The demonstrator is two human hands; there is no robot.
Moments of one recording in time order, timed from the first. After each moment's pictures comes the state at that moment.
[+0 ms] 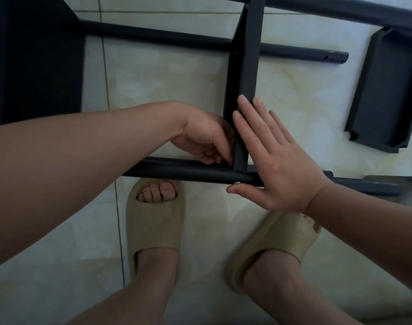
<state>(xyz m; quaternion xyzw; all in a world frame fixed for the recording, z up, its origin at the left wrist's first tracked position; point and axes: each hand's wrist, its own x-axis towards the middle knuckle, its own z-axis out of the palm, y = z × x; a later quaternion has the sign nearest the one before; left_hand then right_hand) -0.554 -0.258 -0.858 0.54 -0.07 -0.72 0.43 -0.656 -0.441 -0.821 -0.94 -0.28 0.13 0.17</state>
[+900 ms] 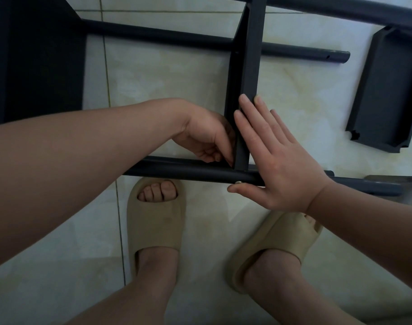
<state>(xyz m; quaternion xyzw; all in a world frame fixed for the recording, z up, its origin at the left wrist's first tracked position) -0.552 -0.258 -0.857 0.55 -0.08 -0.73 0.41 -0.655 -0.440 -0.820 -0.94 -0.28 0.13 0.17</state>
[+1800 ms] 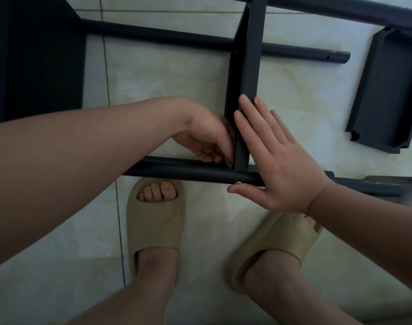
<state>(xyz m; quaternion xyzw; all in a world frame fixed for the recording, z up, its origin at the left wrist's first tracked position) -0.549 -0.261 -0.855 0.56 -0.09 -0.73 0.38 -0.655 -0.440 -0.819 -0.94 -0.28 0.13 0.17</state>
